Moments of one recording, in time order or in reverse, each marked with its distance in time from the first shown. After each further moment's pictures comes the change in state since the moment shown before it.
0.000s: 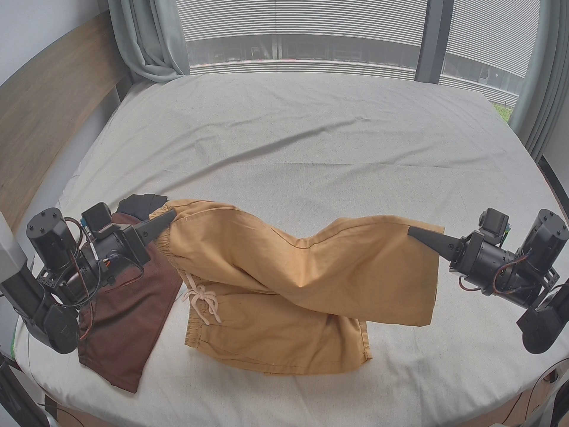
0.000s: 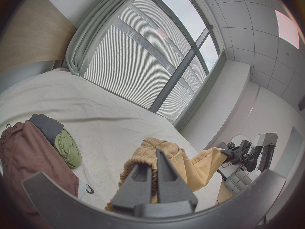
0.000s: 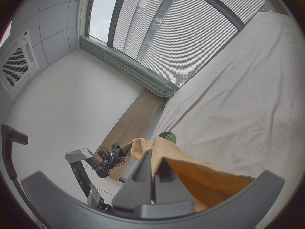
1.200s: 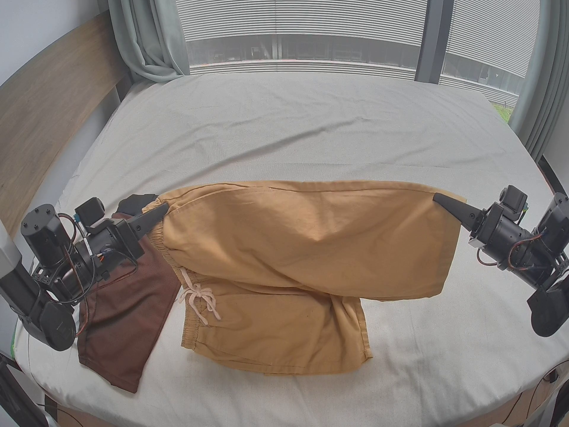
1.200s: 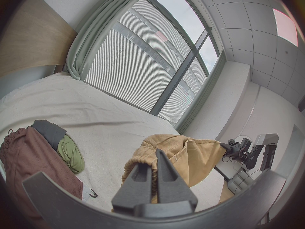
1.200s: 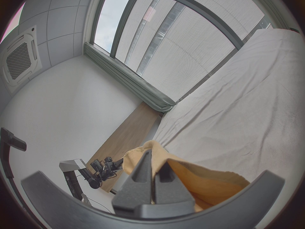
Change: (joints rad) left arm 0.027 -0.015 -0.008 0.000 -0.002 0.000; right arm -0.119 -0.025 -0.067 -0.001 -0.001 0.005
